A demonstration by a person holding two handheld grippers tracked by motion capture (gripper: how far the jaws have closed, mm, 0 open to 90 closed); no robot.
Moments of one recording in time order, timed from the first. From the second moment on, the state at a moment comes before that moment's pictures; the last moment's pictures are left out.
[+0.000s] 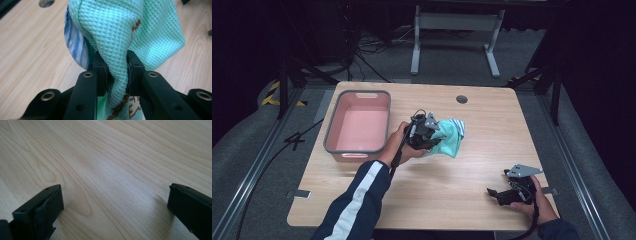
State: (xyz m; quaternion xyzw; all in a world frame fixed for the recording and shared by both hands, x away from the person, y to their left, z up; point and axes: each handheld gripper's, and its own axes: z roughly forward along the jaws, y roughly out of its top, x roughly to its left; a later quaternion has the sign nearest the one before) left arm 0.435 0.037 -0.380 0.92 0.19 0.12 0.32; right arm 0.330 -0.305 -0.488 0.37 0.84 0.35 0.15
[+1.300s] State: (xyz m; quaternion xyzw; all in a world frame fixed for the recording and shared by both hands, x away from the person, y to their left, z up) left arm 0.445 0.020 -0.421 0.93 0.21 0.10 0.28; right arm 0.330 -0.305 -0.488 0.37 0.84 0.35 0.15
